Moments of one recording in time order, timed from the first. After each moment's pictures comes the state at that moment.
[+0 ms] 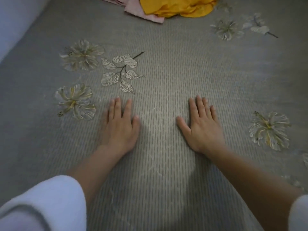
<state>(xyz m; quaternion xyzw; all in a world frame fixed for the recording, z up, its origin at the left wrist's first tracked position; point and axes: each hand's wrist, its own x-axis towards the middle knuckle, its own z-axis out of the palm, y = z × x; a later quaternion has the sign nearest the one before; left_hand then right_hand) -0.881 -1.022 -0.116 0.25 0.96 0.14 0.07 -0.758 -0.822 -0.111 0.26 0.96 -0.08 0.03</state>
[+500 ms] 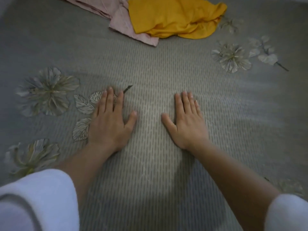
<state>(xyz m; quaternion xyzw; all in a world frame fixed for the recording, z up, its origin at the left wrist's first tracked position) -1.026 -0.921 -0.114 0.26 0.96 0.13 0.04 -0.914 -0.734 -0.113 0.23 0.97 -0.11 0.02</state>
